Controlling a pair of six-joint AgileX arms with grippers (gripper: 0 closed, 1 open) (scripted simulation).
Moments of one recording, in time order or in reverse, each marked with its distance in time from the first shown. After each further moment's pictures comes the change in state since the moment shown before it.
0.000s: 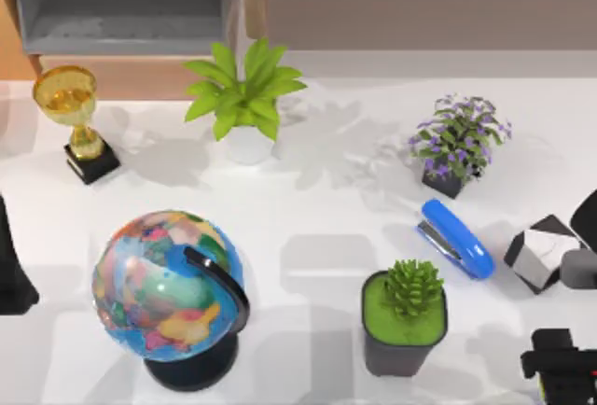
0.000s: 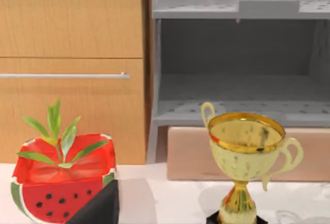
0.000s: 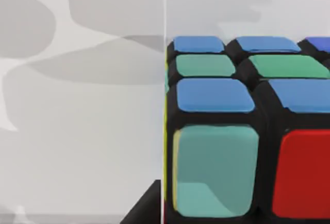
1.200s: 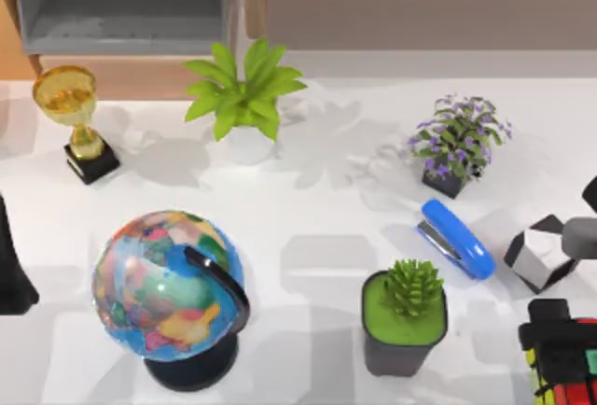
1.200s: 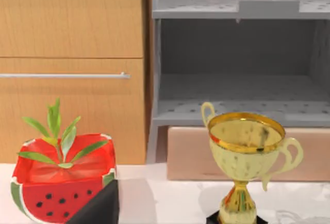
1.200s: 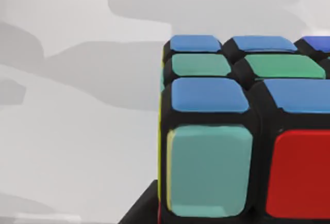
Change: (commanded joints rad) left arm 0.000 0.000 0.000 0.000 0.000 0.000; right arm 0.005 -0.050 0.062 -0.004 -0.009 0.000
